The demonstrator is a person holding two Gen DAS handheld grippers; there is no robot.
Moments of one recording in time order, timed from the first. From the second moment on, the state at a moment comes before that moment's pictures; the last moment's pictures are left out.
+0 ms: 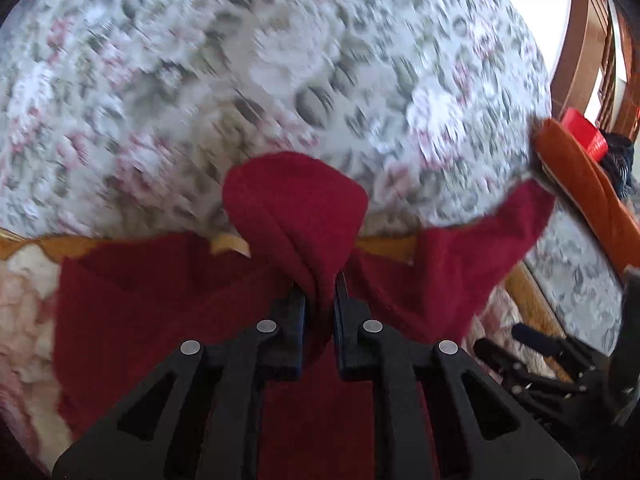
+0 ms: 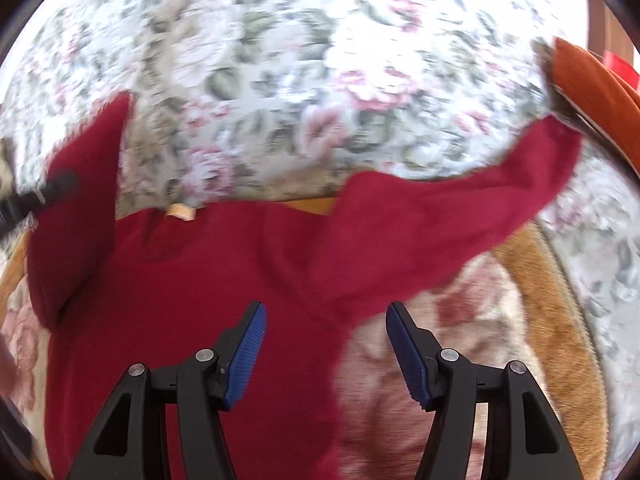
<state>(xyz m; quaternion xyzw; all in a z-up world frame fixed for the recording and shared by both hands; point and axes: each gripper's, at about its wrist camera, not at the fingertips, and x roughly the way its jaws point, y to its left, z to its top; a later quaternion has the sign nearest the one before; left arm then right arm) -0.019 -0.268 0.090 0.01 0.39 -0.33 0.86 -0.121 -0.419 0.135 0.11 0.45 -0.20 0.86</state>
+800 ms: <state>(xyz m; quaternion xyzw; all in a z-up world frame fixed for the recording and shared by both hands) -0.013 -0.075 0.047 -0.08 0.49 -0.13 0.86 -0.008 -0.404 0.108 0.15 0.48 -0.15 0.85</state>
